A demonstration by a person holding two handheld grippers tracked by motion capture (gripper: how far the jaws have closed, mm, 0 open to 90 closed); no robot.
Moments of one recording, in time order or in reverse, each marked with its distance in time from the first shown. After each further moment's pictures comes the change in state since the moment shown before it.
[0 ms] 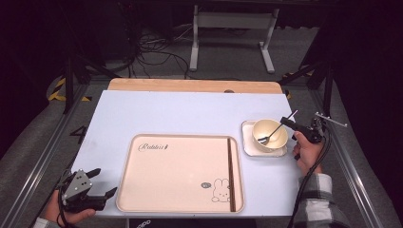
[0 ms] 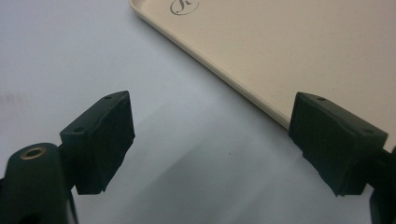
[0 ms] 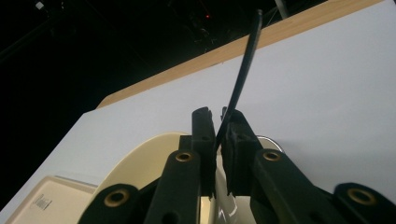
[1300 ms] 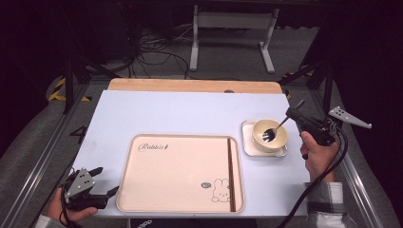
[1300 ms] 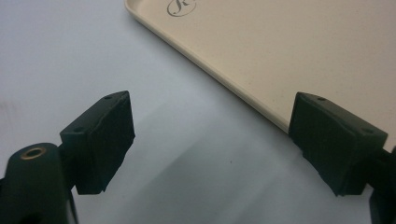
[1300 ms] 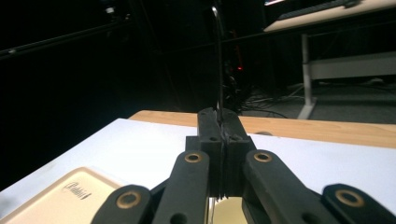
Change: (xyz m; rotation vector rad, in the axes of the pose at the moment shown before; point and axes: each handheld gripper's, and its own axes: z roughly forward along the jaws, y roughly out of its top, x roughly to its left) left arm 0.001 0.004 0.006 0.005 -0.006 0.014; right arm 0.107 0.025 -0.056 -0.151 0.105 -0.371
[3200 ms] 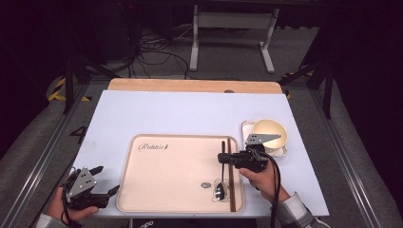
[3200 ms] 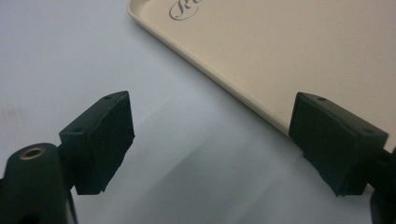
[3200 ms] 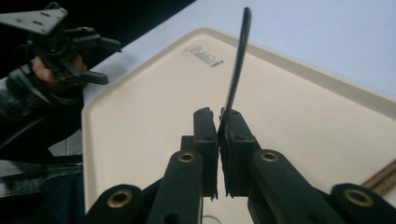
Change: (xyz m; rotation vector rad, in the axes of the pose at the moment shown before) left arm -0.002 0.003 0.001 0.010 0.020 0.026; right arm 0.114 -0.099 0.091 0.507 0.403 -0.029
